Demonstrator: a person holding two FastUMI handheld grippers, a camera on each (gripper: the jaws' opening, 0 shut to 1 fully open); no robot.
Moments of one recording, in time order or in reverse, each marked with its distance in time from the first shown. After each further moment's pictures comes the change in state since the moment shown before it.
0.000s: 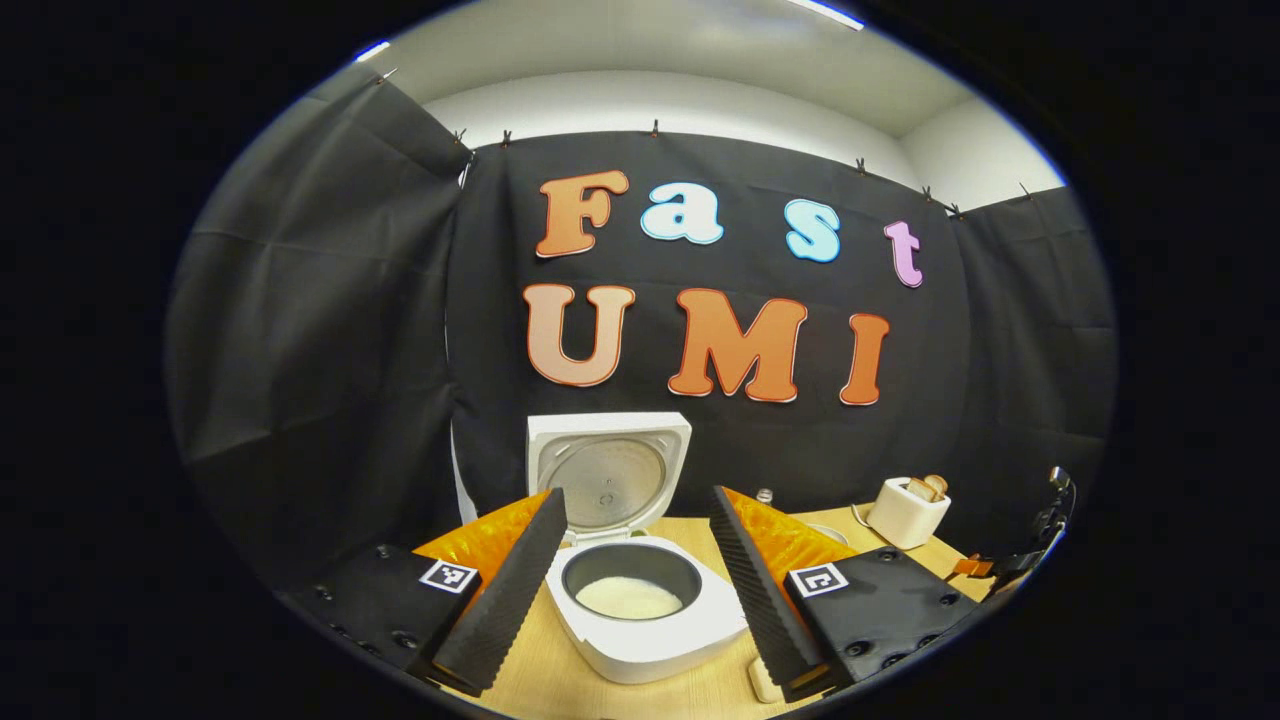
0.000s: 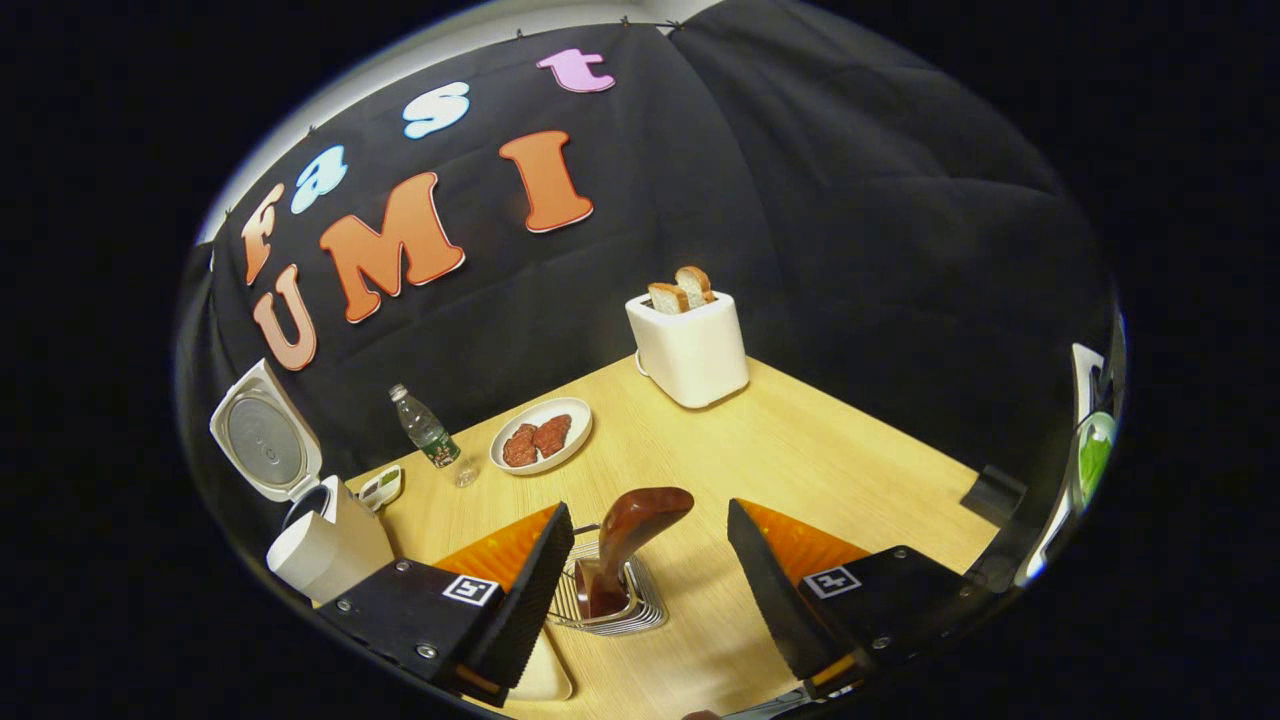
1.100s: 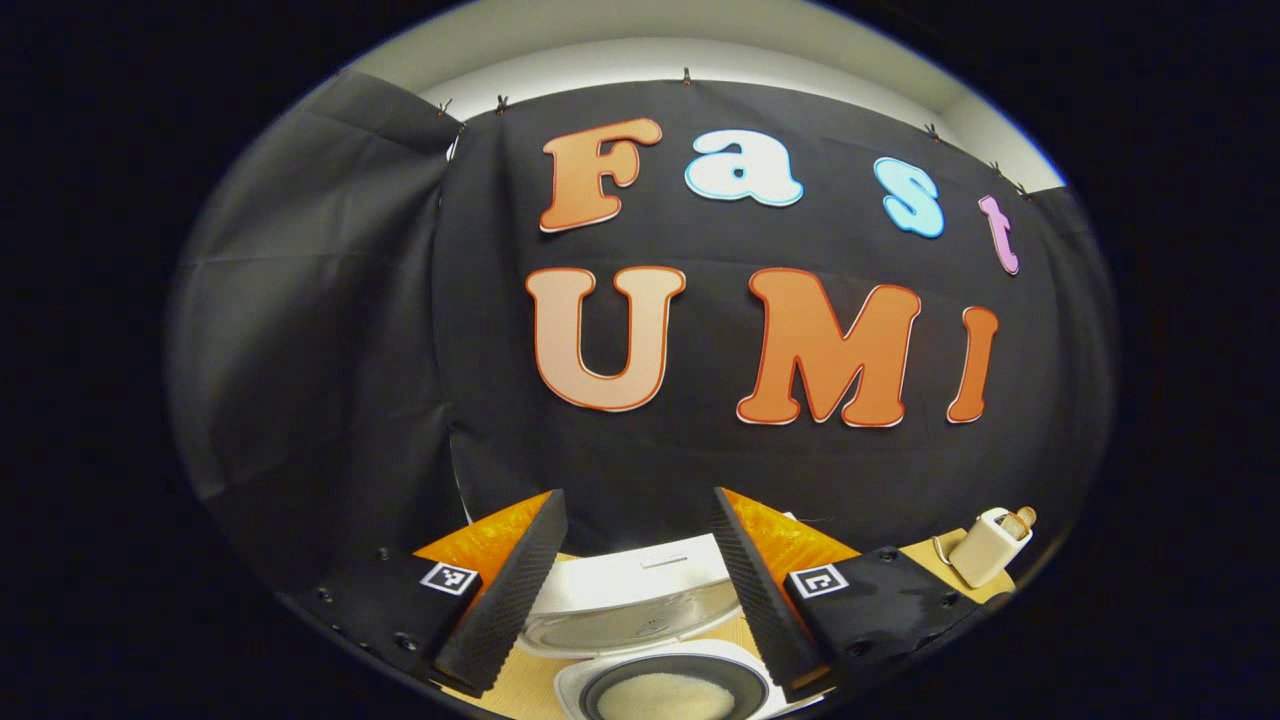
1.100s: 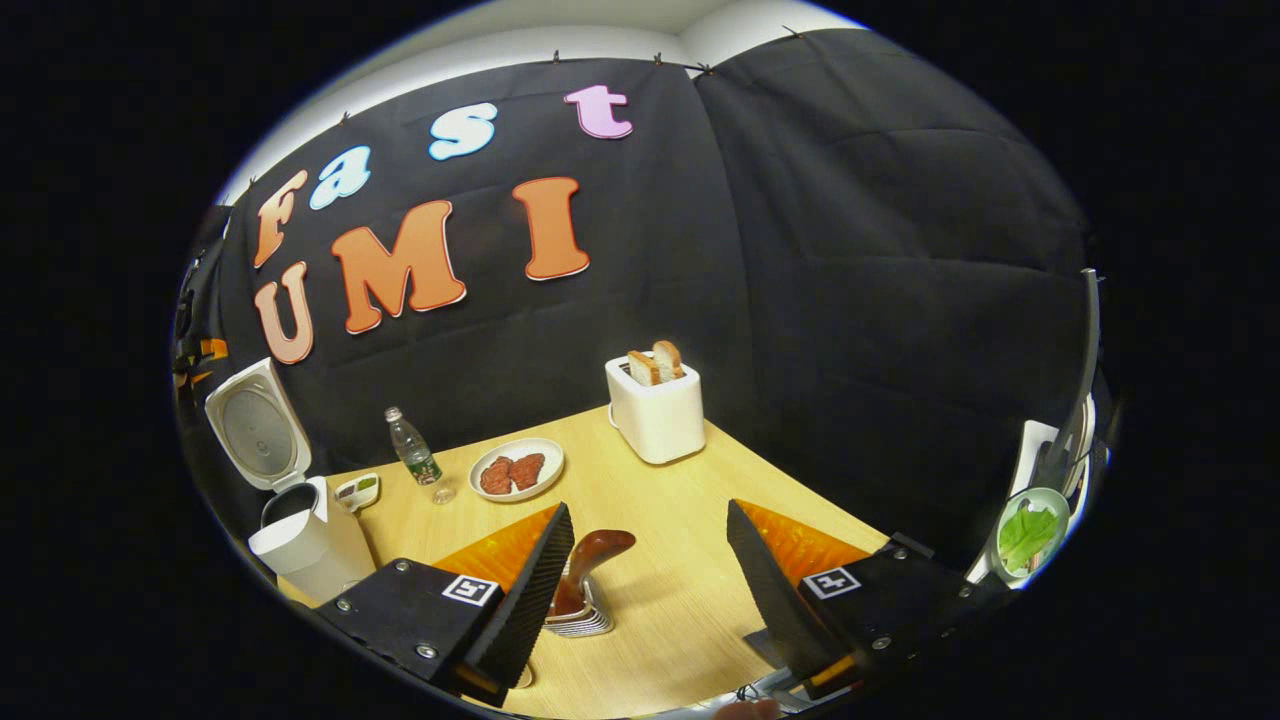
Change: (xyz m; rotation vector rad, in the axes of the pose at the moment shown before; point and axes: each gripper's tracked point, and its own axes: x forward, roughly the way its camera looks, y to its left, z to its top) left arm 0.278 0.052 0.010 0.004 0.110 0.128; right arm -0.058 -0.034 0.052 -0.063 -0.097 -0.100
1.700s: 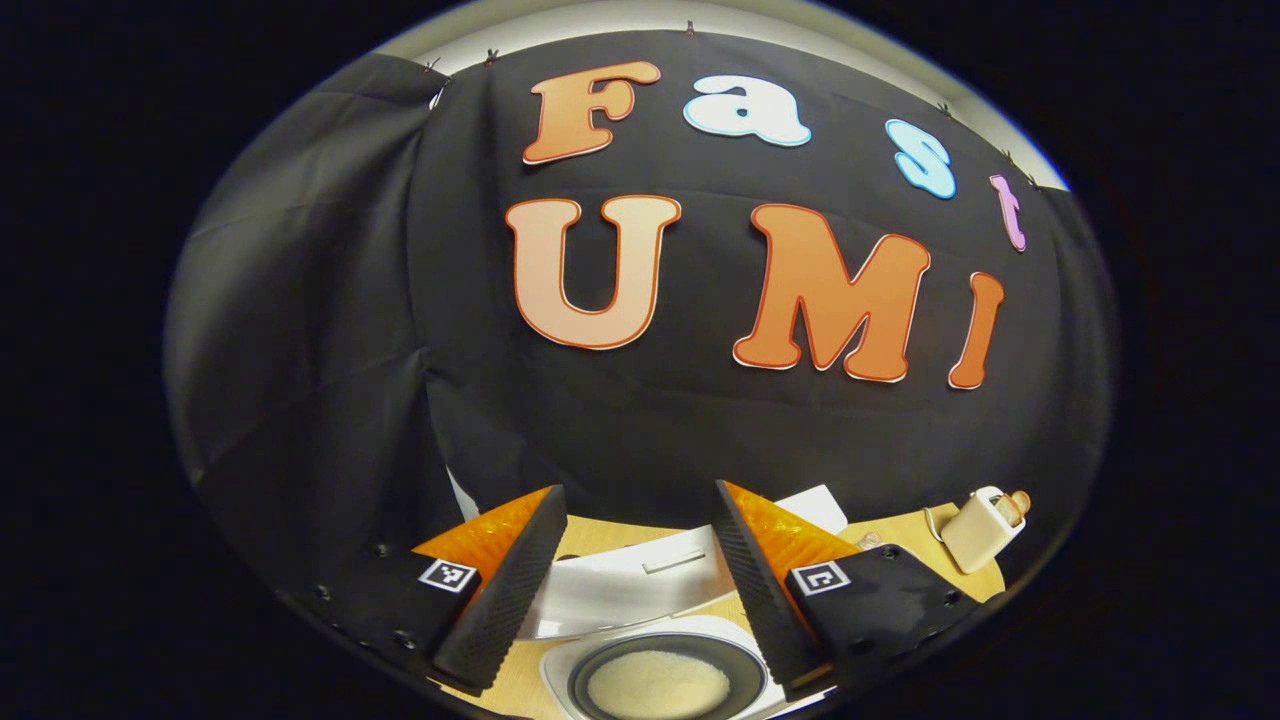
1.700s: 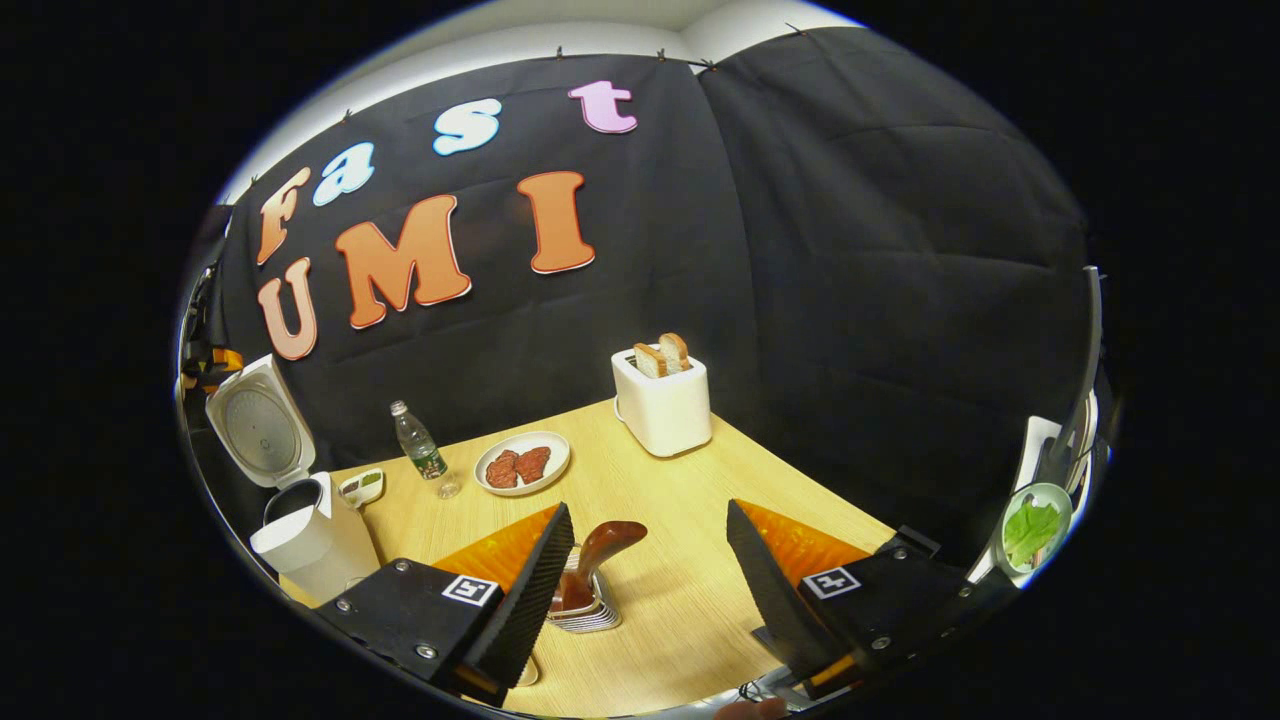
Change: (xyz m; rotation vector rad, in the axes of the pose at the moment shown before) left arm 0.005 -0.014 -0.037 -0.016 0.144 -0.067; right arm -0.011 0.022 -0.007 -0.033 0.011 0.036
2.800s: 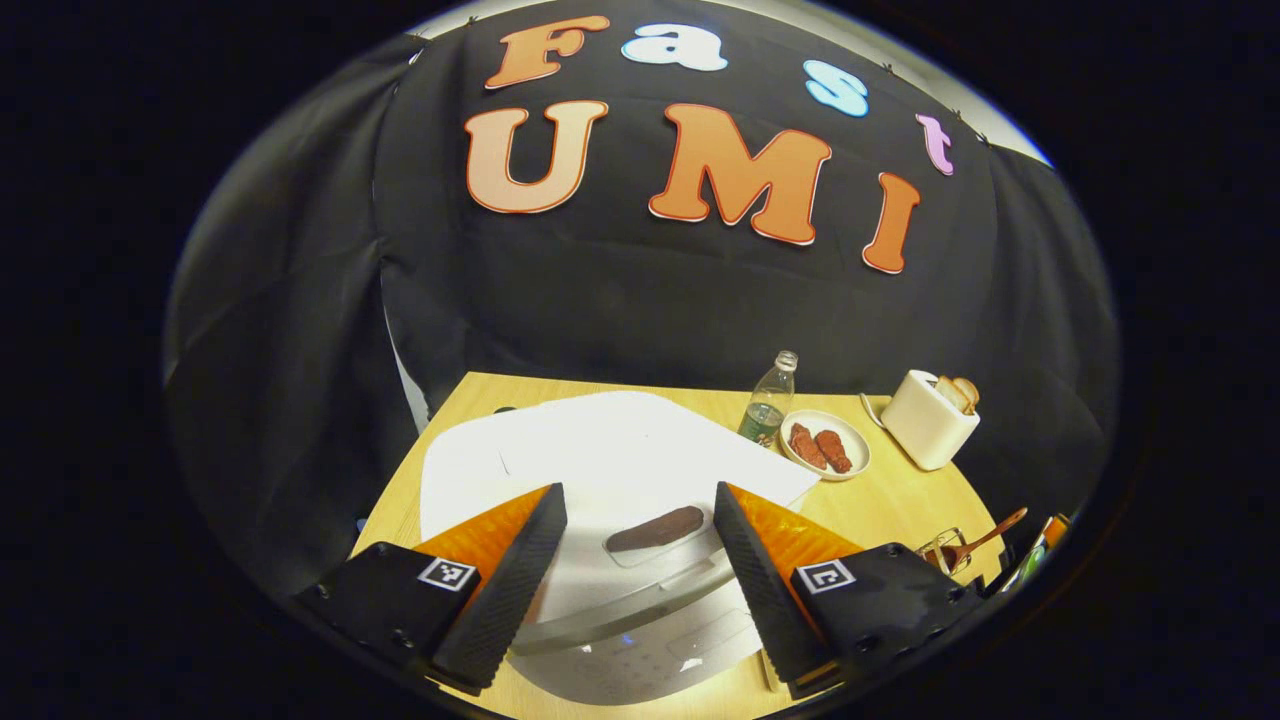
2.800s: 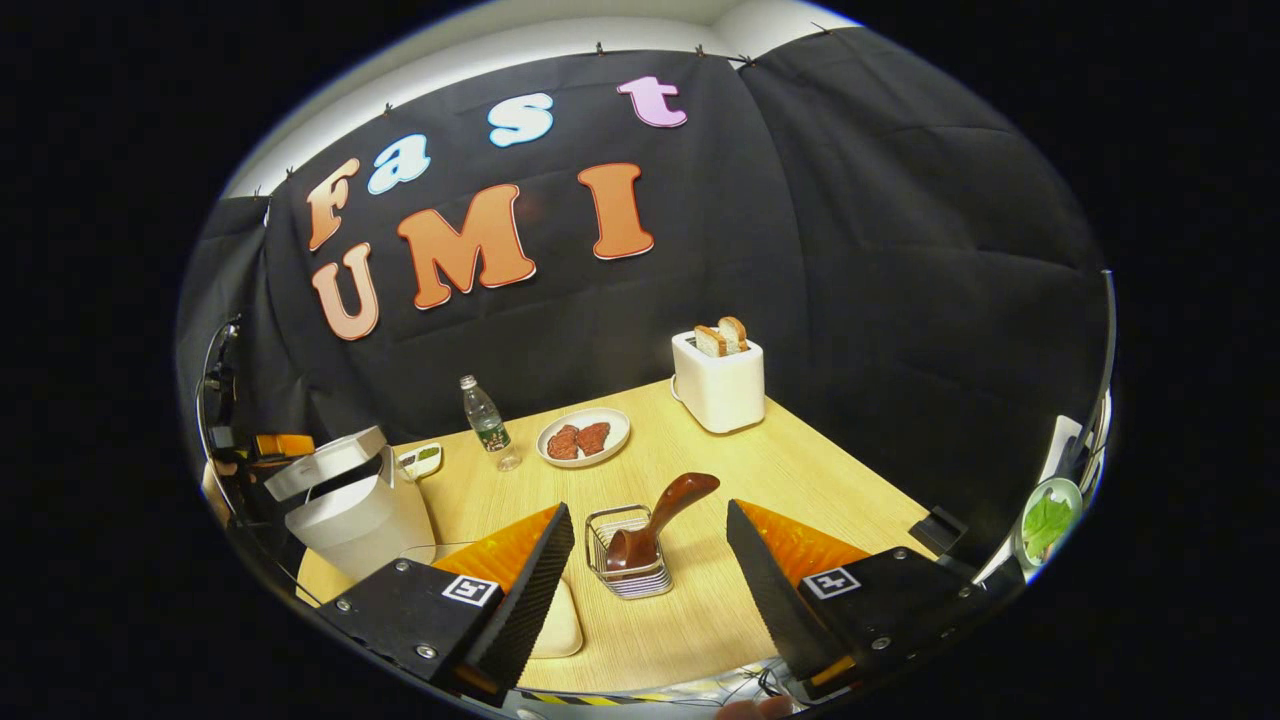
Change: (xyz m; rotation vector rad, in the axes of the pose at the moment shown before) left arm -0.105 -0.059 -0.208 0.038 0.243 -0.136; right arm -0.041 0.033 -0.019 -0.009 0.041 0.144
